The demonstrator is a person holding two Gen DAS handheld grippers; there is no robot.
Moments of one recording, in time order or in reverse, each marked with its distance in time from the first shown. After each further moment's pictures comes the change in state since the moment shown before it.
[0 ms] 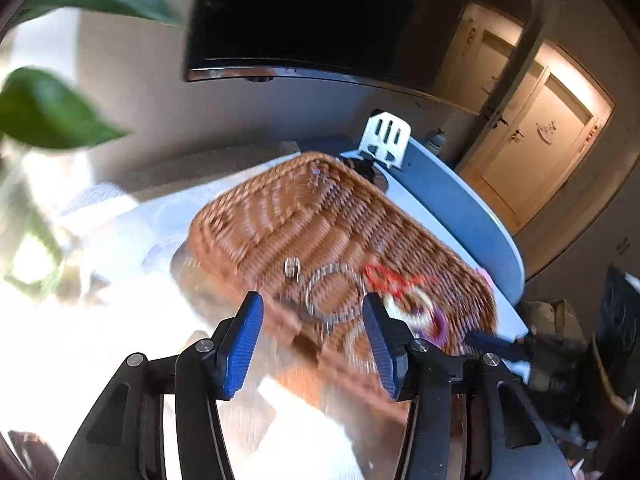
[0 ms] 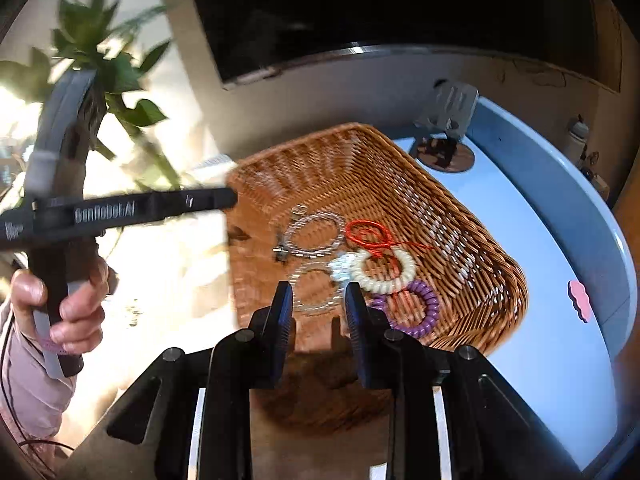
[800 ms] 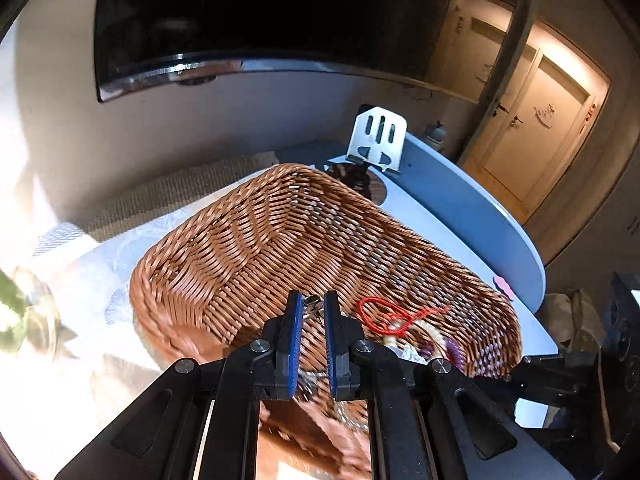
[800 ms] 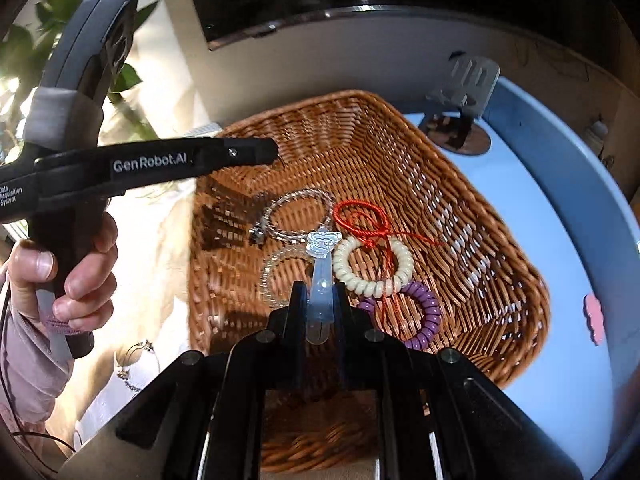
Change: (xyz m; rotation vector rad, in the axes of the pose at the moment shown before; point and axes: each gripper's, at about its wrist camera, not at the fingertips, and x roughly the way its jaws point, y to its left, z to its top) left arm 0.060 -0.025 0.032 0.073 -0.017 0.025; right arm 0.045 -0.022 0.000 -0.039 0.122 -0.008
